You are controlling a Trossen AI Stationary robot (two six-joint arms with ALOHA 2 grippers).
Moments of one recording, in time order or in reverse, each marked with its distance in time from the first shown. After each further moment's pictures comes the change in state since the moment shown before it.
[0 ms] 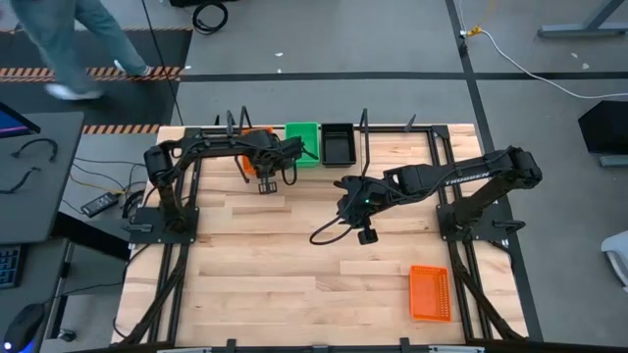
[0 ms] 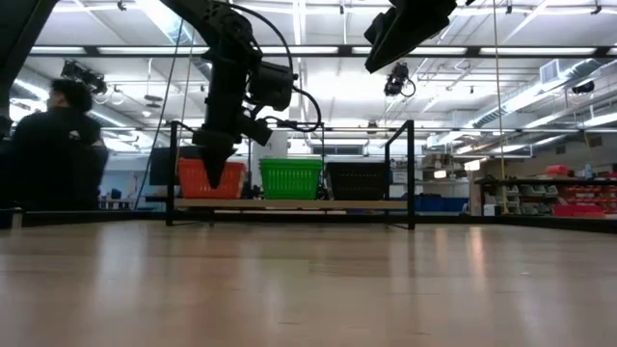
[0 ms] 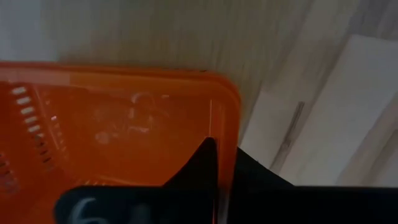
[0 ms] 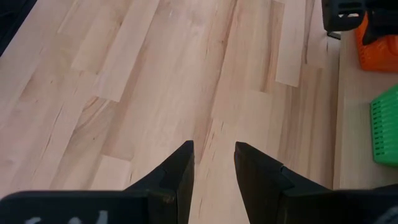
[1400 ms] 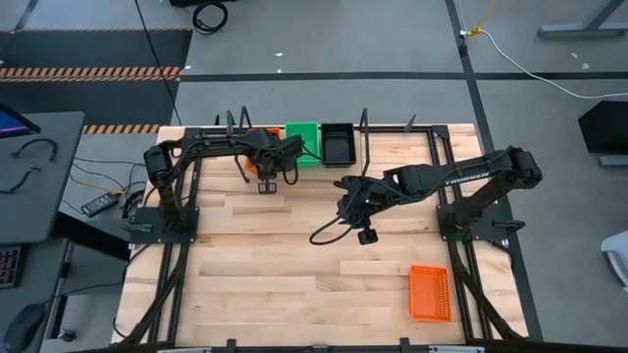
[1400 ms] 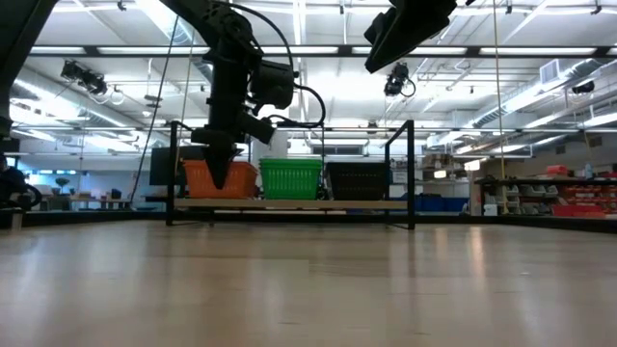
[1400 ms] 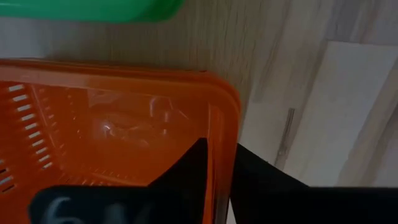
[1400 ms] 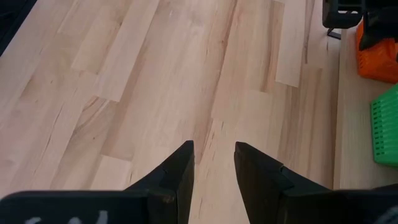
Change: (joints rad) left arm 0.004 -0.002 0.001 0.037 0.042 0.113; right arm 0.000 0.000 0.000 0.000 0.000 0.000
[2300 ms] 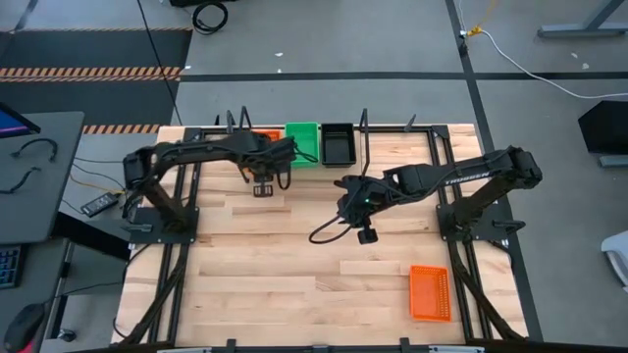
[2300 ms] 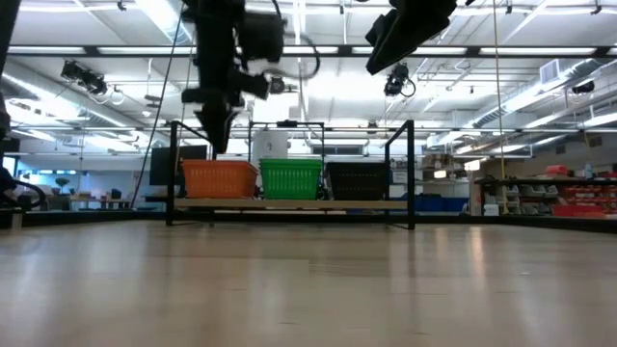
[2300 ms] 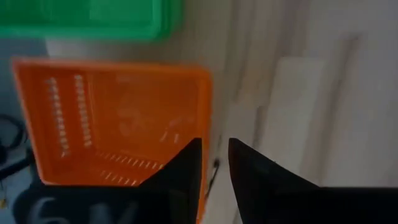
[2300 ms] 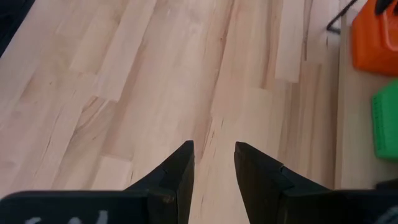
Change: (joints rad) left arm -0.093 -0.175 -0.001 -0.049 -0.018 -0.049; right arm -0.006 0.000 0.000 -0.007 0.000 0.020
